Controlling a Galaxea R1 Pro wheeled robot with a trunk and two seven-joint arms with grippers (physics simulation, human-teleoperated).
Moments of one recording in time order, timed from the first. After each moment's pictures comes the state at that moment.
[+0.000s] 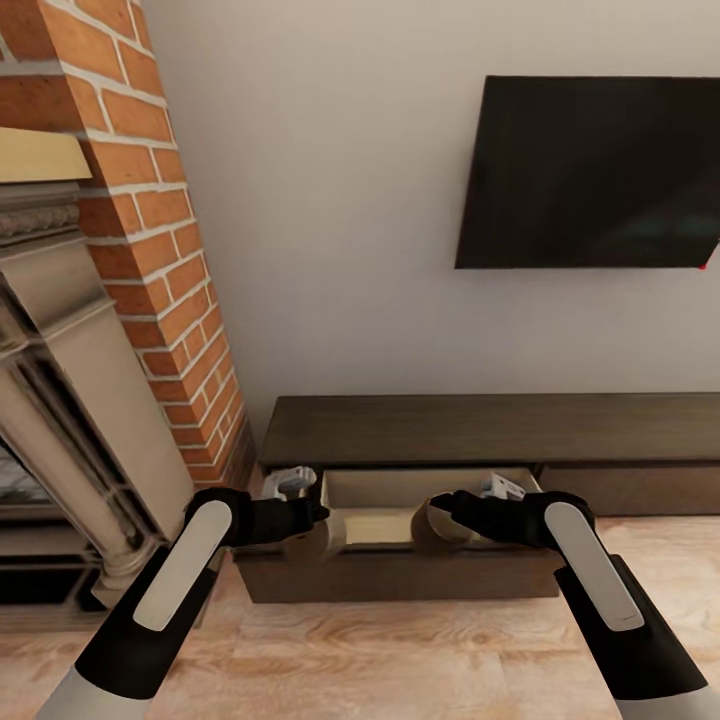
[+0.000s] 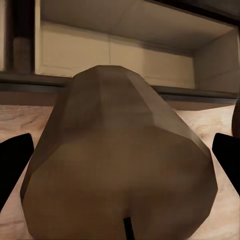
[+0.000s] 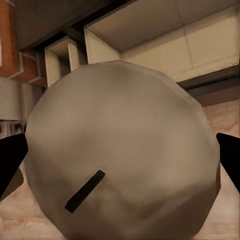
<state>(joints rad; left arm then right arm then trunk) -0.51 0.07 -0.35 -1.56 1.25 0.99 0.81 -0.47 -0.16 0.16 -1.55 -1.28 0.98 -0.70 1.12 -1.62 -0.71</state>
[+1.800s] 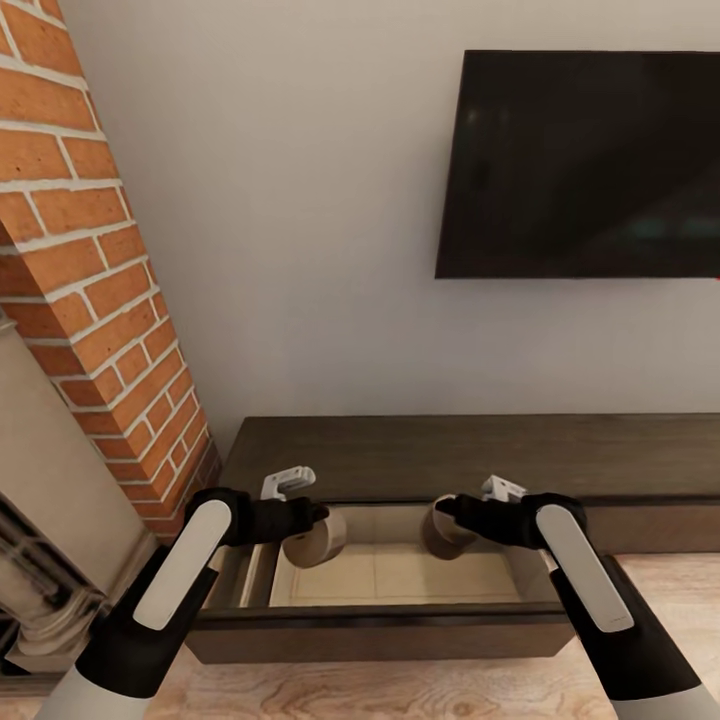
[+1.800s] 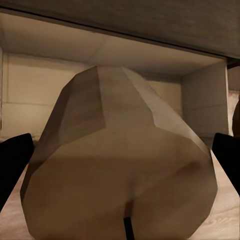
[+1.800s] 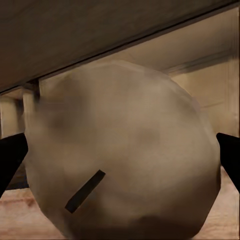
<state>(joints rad) -0.51 0.07 -0.34 -1.55 1.26 0.99 0.81 -0.47 -0.16 0.17 -1.53 -1.17 0.98 -0.70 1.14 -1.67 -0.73</state>
